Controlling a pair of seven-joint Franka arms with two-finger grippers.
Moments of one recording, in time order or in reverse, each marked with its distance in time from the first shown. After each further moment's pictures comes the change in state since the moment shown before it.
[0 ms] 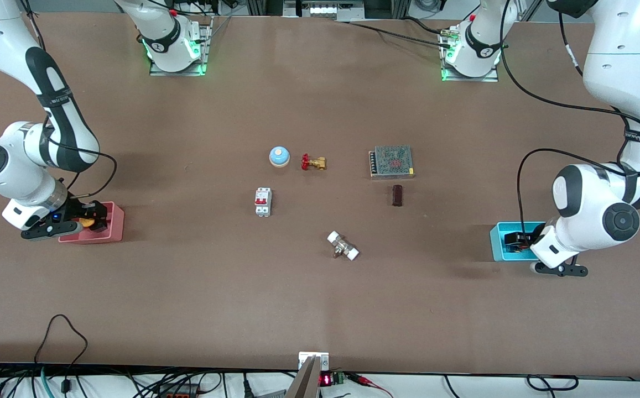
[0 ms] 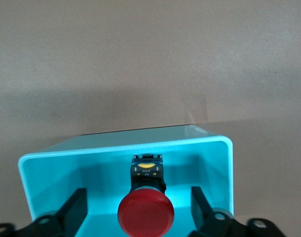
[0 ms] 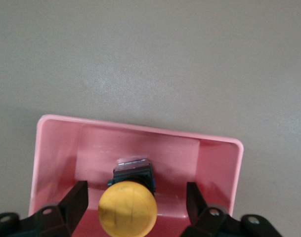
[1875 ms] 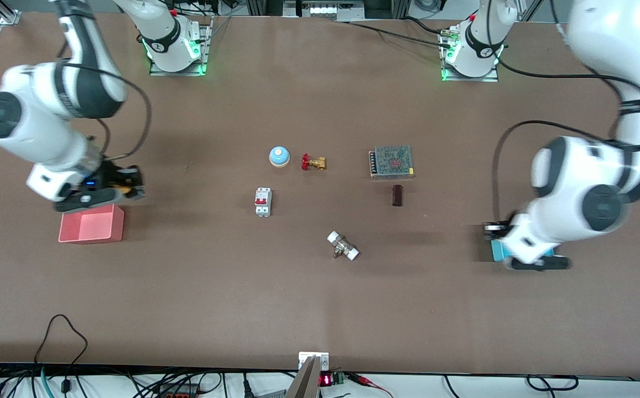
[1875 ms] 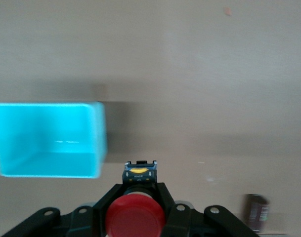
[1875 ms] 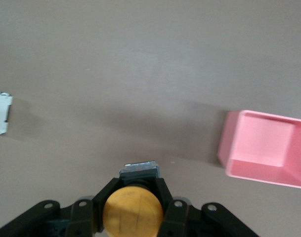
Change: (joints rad) left arm -0.226 -0.120 -0.035 0.155 0.000 -0.333 -0.357; right arm 0.237 -0.326 0.118 0.012 0.106 -0.468 0.236
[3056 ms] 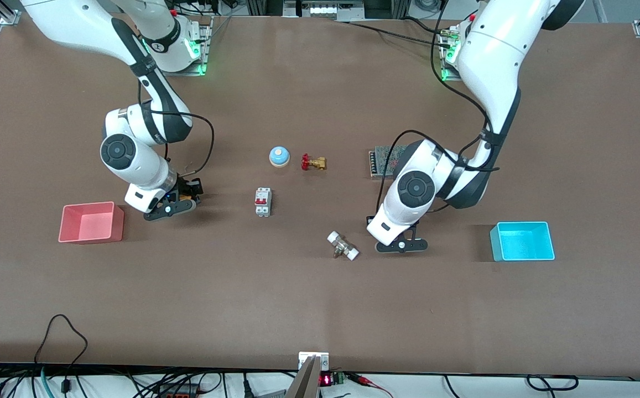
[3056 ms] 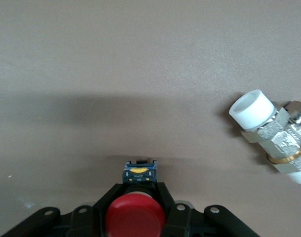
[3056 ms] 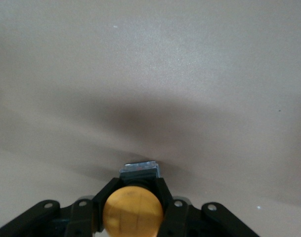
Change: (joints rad) left arm -0.303 0.206 0.000 -0.017 0.000 0.329 -0.328; right arm 0.093 0.235 -0.003 -0.138 -0.036 0.333 0.074
